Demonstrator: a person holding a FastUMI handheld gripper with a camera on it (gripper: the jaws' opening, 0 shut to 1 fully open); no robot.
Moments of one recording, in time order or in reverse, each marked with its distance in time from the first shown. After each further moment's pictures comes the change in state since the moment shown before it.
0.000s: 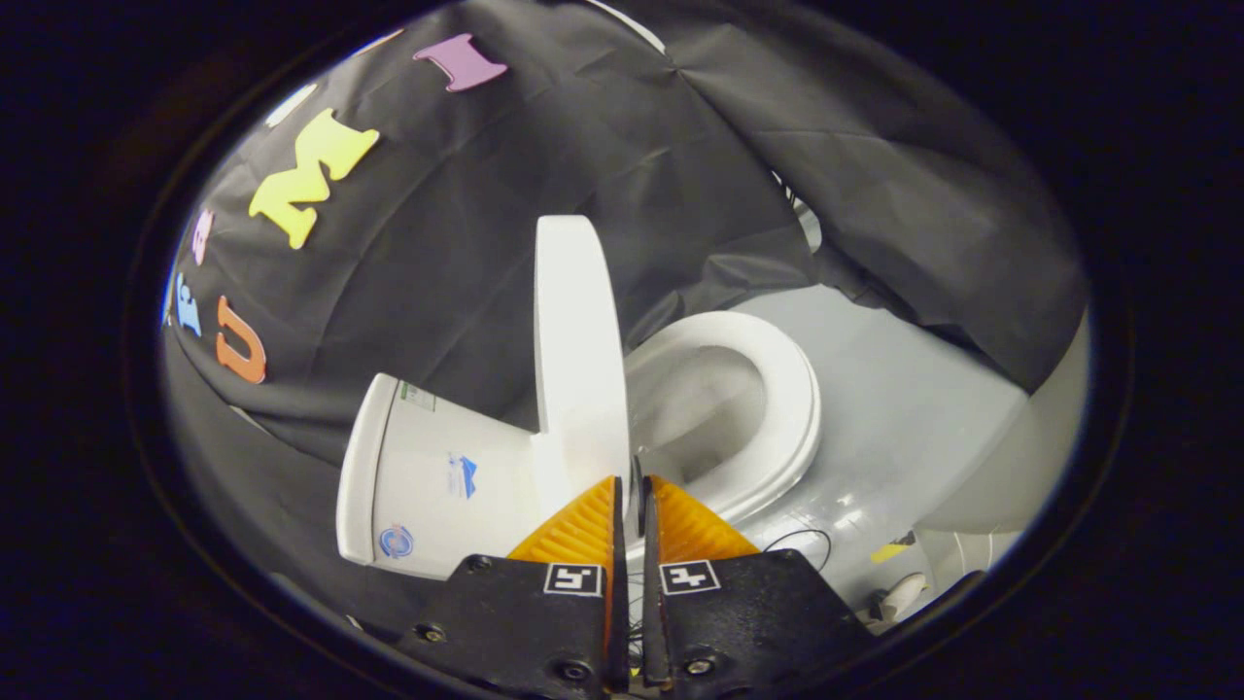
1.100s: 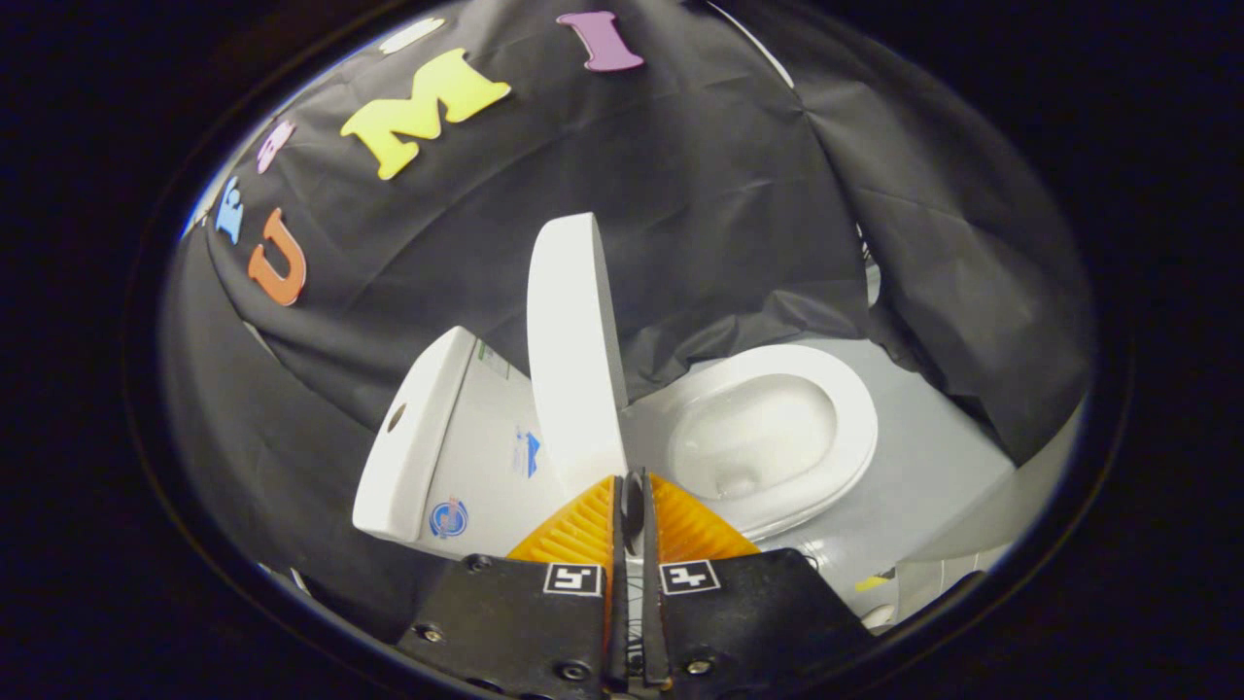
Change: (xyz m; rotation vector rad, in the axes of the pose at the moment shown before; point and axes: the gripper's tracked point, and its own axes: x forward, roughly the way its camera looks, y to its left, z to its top) arm -0.017 0.108 -0.034 -0.241 -0.031 0.041
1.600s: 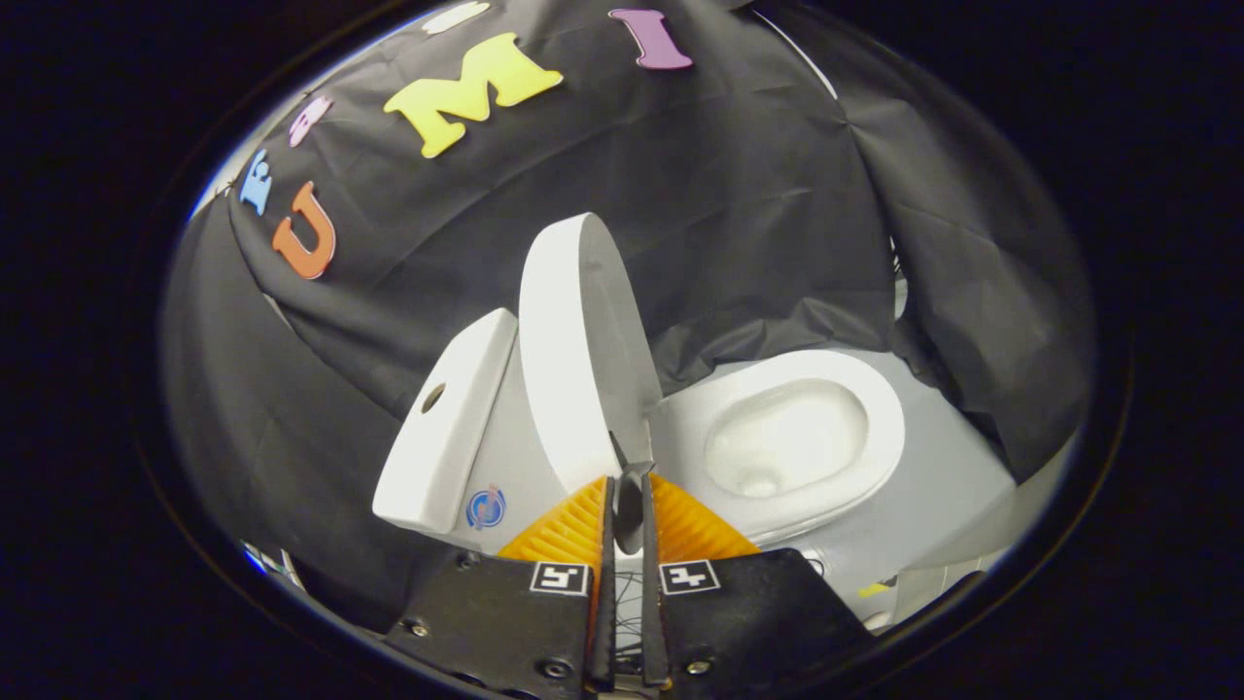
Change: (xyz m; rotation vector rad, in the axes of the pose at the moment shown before) arm 0.002 0.050 -0.018 -0.070 0.004 0.045
